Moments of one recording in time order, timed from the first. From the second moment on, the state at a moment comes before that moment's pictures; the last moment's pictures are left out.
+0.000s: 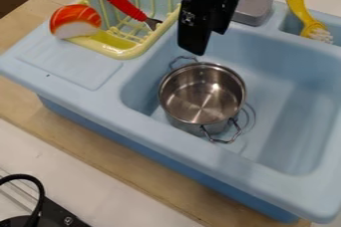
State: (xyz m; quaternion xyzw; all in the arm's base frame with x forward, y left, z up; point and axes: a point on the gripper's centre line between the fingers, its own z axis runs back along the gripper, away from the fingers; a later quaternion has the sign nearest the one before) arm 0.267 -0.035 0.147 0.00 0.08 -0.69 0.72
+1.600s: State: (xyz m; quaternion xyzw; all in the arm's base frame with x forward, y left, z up) arm 0.271 0.054 0.179 0.02 0.04 -0.12 0.99
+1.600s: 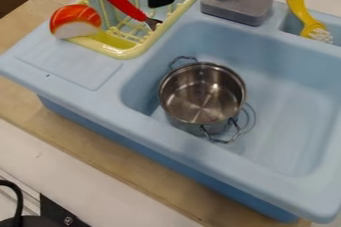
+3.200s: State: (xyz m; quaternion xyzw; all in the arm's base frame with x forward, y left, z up) arm 0.296 0.123 0.150 0.04 -0.16 0.75 0.64
